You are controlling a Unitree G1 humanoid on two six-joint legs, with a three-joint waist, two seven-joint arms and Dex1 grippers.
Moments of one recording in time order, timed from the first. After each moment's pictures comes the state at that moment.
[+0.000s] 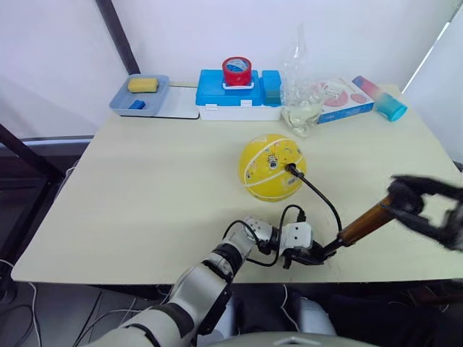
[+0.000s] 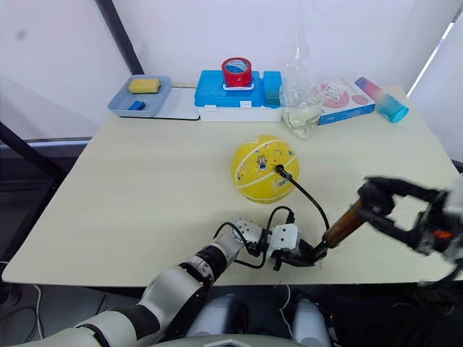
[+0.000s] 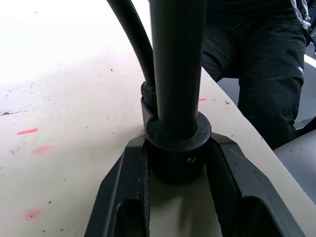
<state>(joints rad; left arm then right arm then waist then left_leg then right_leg) -0.70 -0.11 -0.39 1.21 0.24 -0.58 -1.10 0.42 -0.91 -0.72 -0.73 0.88 0.35 0.94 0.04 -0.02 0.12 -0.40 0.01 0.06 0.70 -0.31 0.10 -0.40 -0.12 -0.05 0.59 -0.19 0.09</state>
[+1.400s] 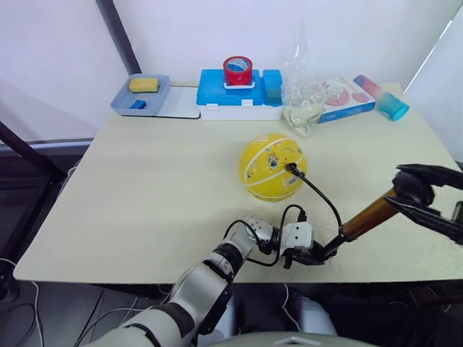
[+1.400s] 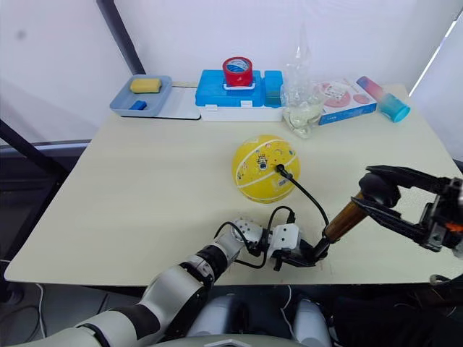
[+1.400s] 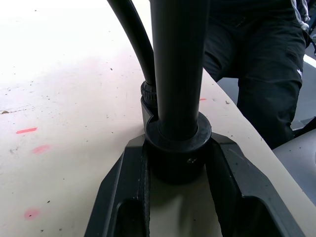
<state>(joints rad) -0.70 -0.11 -0.39 1.21 0.24 -0.58 -1.11 0.40 -0.98 -0.84 -0.80 1.00 0.45 0.88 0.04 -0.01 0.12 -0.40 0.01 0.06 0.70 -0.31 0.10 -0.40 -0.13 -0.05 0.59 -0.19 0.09</state>
